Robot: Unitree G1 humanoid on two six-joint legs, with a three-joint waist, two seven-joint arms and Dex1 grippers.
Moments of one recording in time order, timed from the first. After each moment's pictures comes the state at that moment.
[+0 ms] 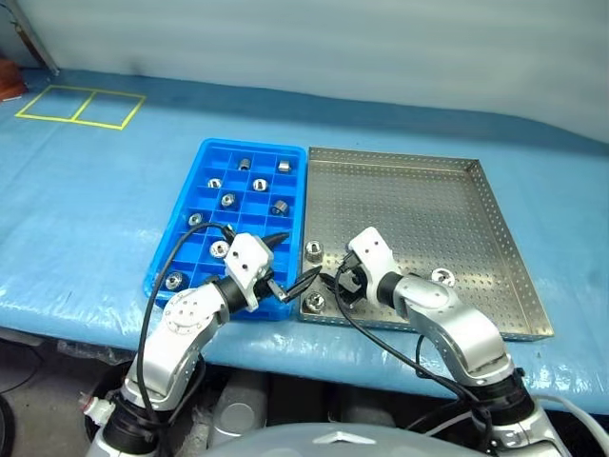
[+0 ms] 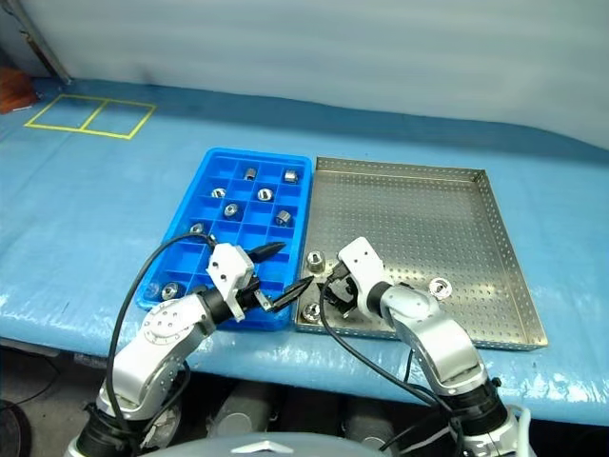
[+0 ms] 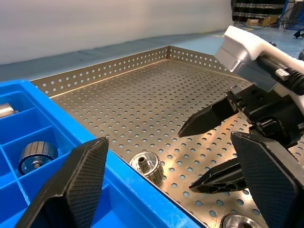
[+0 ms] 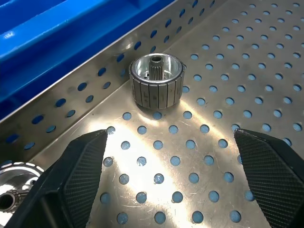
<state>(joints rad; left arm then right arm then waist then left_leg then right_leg) 0.01 0.33 -0.24 -0.47 -0.26 0.38 -0.54 -0.16 -0.39 0.27 -0.41 0.21 0.88 0.36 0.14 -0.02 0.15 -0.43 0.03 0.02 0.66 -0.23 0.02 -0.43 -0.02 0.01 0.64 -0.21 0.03</state>
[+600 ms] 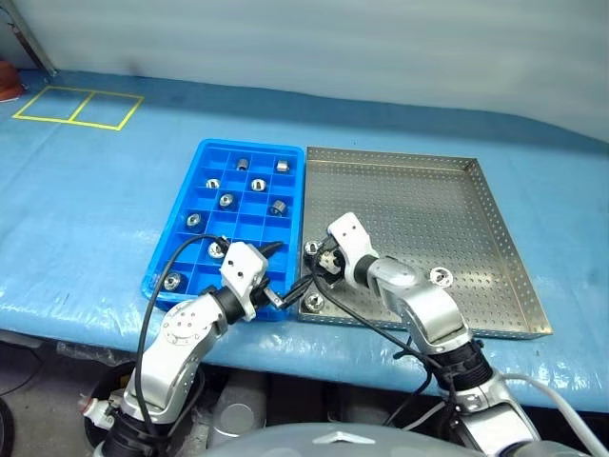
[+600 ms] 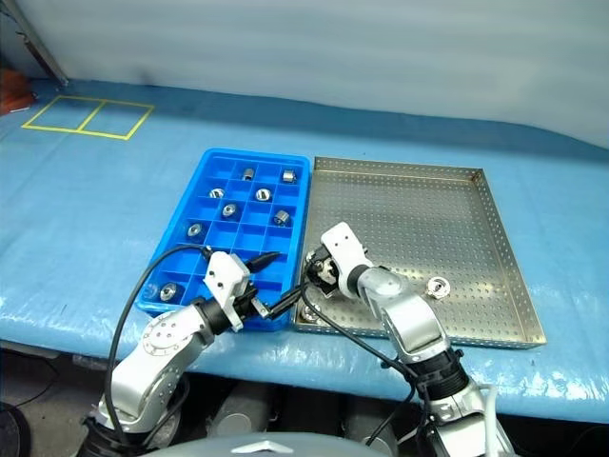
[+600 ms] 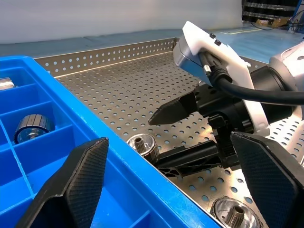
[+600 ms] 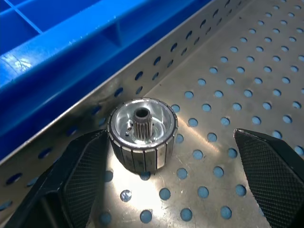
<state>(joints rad) 0.07 0.32 -0.22 -0.47 -0.26 0.39 -0.52 -0.30 -0.27 0.31 -0.21 0.12 0.81 0.34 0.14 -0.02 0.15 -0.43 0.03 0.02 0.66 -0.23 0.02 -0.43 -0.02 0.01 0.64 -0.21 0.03</state>
